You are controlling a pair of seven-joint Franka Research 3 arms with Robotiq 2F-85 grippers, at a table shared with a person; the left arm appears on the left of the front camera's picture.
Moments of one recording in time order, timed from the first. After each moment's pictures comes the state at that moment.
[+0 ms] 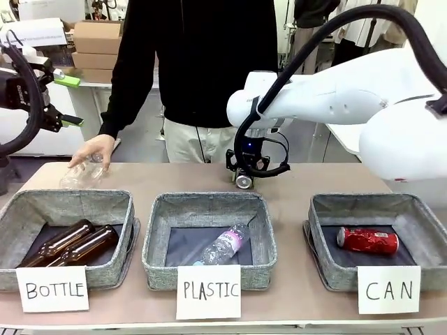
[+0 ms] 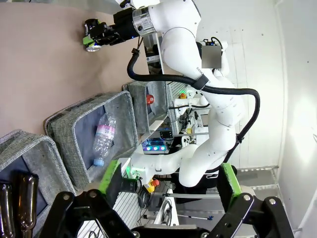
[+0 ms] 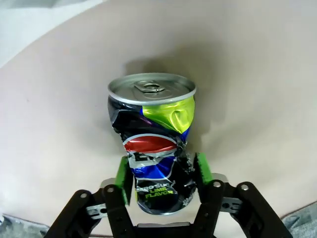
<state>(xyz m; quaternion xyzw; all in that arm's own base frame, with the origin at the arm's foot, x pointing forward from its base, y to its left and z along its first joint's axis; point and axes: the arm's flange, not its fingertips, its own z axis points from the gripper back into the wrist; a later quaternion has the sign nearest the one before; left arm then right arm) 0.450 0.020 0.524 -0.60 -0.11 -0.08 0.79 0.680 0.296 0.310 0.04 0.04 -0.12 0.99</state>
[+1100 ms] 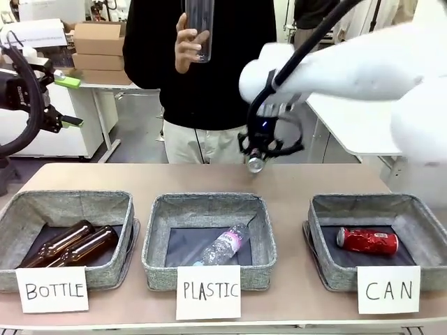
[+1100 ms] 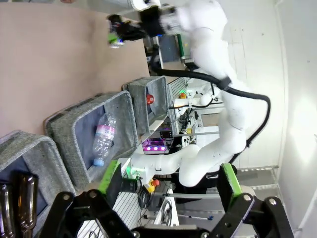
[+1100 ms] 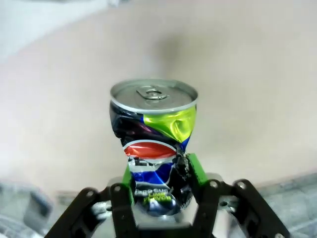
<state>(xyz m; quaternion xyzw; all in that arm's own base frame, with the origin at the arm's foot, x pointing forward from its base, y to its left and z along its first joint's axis) 0.450 0.020 0.524 -0.60 -0.12 -0.08 0.79 0.657 0.248 0.407 0.04 0.03 -0.07 1.00</state>
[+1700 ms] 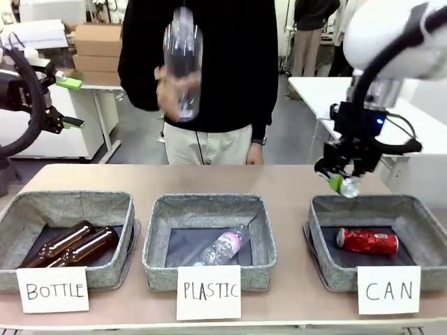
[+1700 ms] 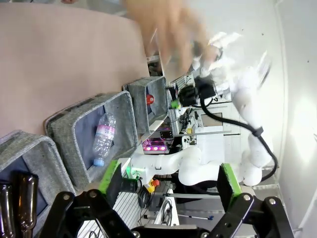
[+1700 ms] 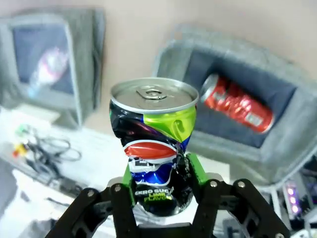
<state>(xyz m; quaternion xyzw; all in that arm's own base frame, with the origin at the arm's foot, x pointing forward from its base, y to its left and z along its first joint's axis) 0.450 0.020 0.525 -0.60 -0.12 -0.08 0.79 0.411 0.102 0.486 0.08 0.10 0.13 0.98</state>
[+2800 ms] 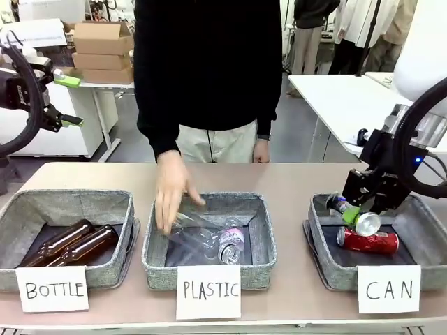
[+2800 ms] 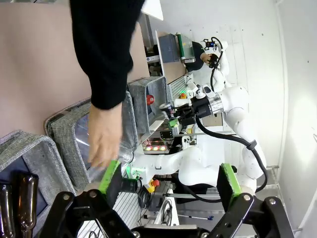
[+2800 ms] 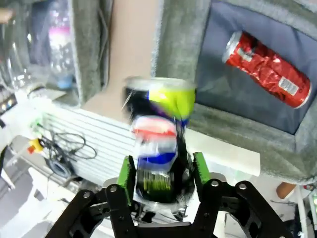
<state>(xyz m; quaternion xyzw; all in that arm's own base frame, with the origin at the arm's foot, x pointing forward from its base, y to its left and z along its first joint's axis) 0.450 0.020 0.524 -0.60 -0.12 -0.08 0.79 0.342 0.074 0.457 0.15 0.08 0.08 0.98</state>
